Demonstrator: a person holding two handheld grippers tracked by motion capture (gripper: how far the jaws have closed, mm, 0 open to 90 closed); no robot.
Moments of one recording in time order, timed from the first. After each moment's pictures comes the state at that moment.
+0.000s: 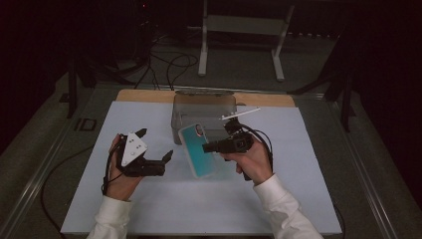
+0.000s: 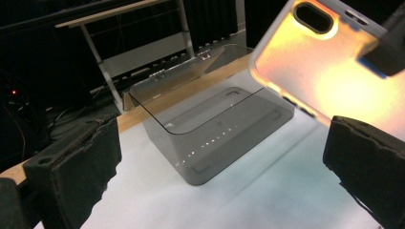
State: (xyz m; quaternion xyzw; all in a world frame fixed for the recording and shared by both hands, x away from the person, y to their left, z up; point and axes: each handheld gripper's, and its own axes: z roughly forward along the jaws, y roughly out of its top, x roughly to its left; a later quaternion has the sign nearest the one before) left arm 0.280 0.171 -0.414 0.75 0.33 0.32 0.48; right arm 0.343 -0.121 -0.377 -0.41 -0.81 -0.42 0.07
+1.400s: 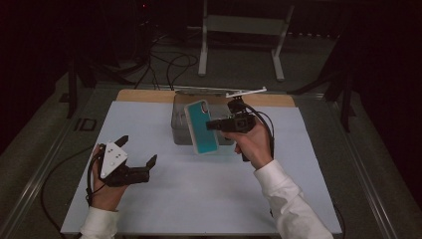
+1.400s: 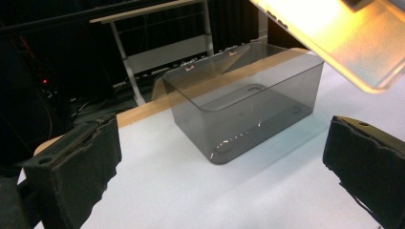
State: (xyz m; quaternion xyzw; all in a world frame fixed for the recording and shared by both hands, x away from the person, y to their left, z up) left arm 0.254 0.206 -0.422 0.72 0.37 0.34 0.48; right arm 0.374 -0.121 -0.343 -0.45 -0.78 -0.43 0.02
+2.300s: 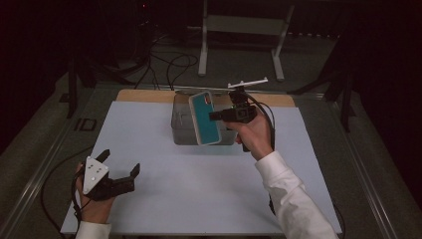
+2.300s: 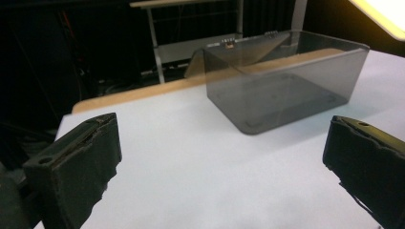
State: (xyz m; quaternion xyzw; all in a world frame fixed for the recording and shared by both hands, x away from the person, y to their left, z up) left arm 0.230 0.242 -0.460 0.68 0.43 0.36 0.48; right arm 0.395 -0.124 -0.333 -0.47 -0.77 -0.42 0.00
